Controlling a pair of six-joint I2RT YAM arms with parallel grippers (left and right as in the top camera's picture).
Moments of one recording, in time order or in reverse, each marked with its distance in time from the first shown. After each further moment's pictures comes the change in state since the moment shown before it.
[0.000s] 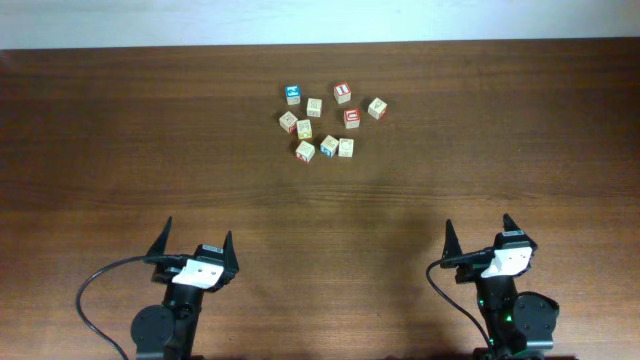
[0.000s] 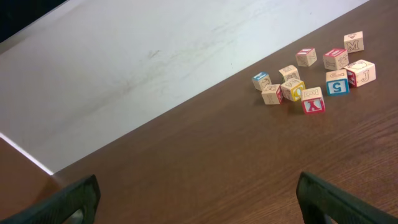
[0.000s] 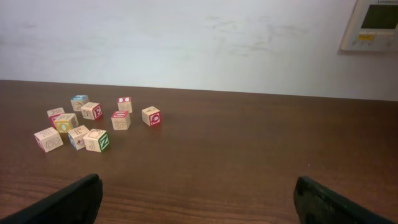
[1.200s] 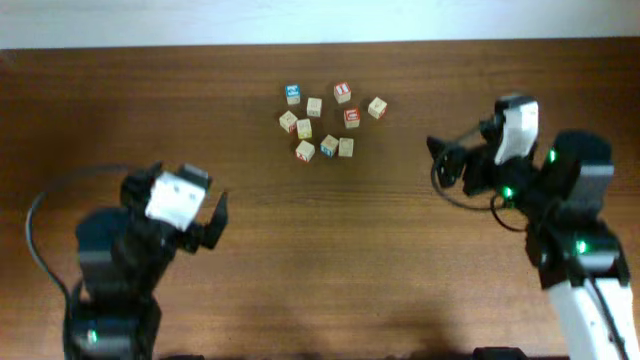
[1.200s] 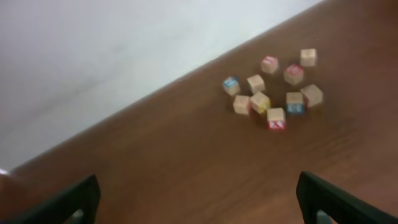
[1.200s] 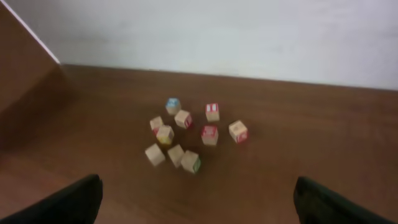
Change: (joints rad) left arm 0.000 0.698 0.794 -0.413 0.101 -0.031; right arm -0.001 1.054 1.016 -0.347 -0.379 0.055
